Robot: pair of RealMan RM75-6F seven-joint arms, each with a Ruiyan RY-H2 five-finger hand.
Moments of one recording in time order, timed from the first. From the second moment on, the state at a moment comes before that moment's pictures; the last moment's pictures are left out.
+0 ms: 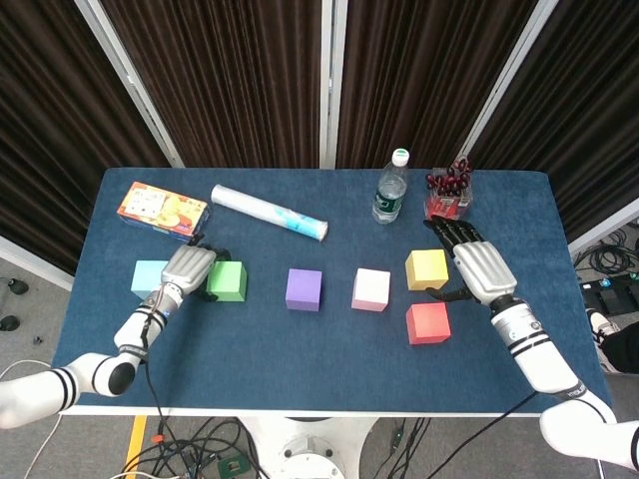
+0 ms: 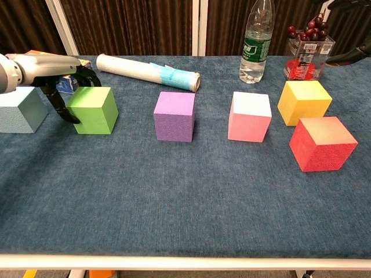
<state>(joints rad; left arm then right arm) -0.81 -1.43 -0.14 -1.37 0.99 0.73 0.24 0.62 -1.08 0.20 -1.76 -1.19 0.96 0.02</state>
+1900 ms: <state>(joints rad) -0.93 -1.56 -0.15 -1.33 1.00 0.72 0.24 0.59 -1.06 0.20 -1.74 -1.21 0.97 0.07</state>
